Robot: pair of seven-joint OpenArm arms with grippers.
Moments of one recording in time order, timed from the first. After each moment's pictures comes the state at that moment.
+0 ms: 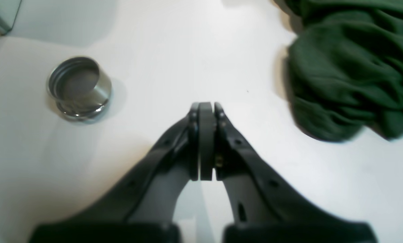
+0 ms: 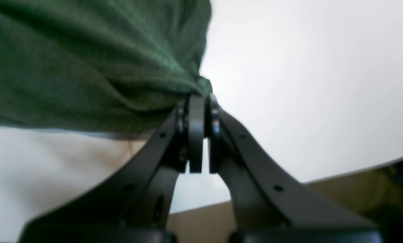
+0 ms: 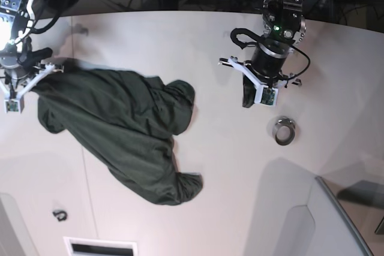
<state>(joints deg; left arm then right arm) 17.8 -7.3 1.3 89.4 0.2 -9.7 11.4 -14.7 3.4 25.1 102.2 -2.6 15.3 -51.8</state>
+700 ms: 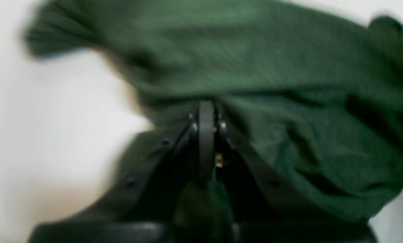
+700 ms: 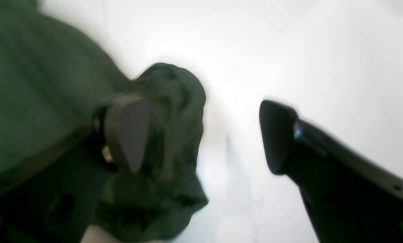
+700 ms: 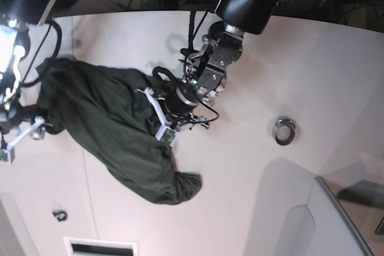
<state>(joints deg) -9.4 4.6 22.7 53.9 0.2 -9.4 10.9 5.7 8.5 25.4 85.0 -2.7 15.5 -50.0</state>
